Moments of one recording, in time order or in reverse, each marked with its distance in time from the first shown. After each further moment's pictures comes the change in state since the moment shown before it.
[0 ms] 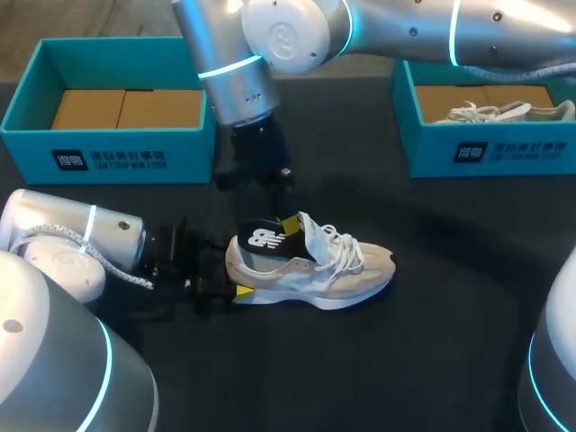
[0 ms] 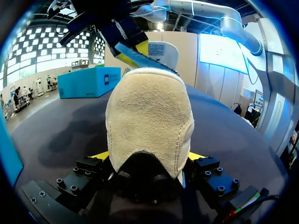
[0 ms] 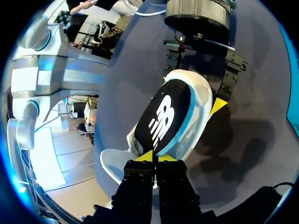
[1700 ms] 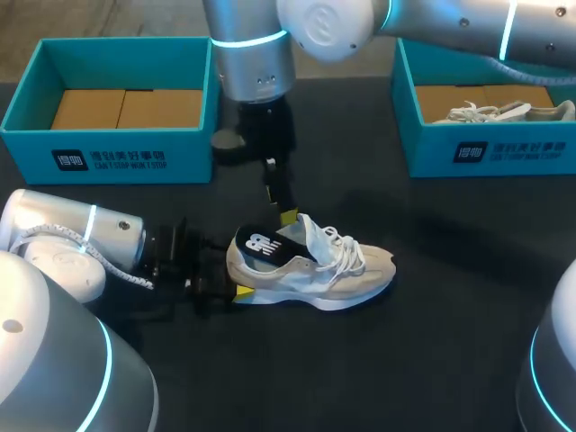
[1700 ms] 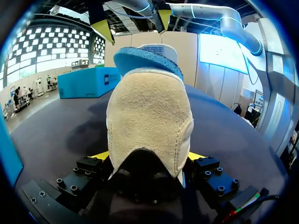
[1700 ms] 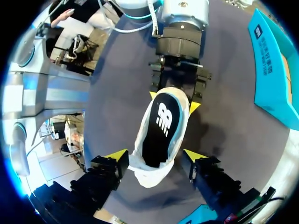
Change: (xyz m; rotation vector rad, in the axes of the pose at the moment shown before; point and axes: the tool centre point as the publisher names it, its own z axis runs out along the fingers) left arm 0.000 0.000 0.000 0.000 0.000 0.000; right arm 0.018 0.009 -0.043 -0.105 -0.244 0.160
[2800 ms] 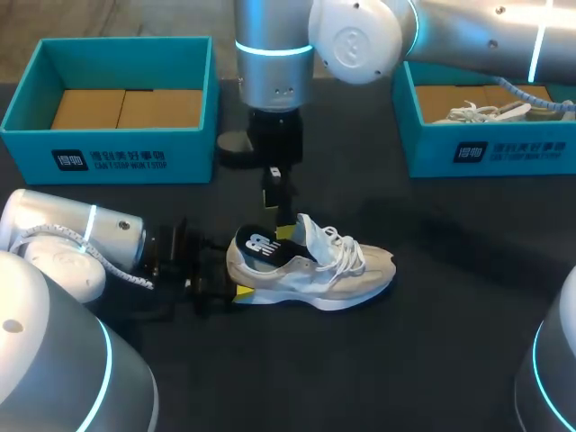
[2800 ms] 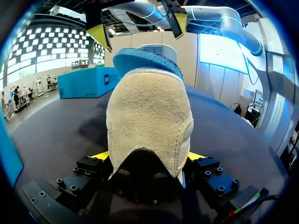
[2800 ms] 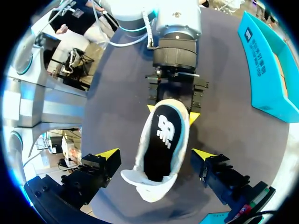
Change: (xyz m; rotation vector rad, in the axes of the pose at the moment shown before) left arm 0.000 0.000 0.000 0.000 0.000 0.000; right arm 0.008 0.012 0.012 -0.144 -0.007 0.054
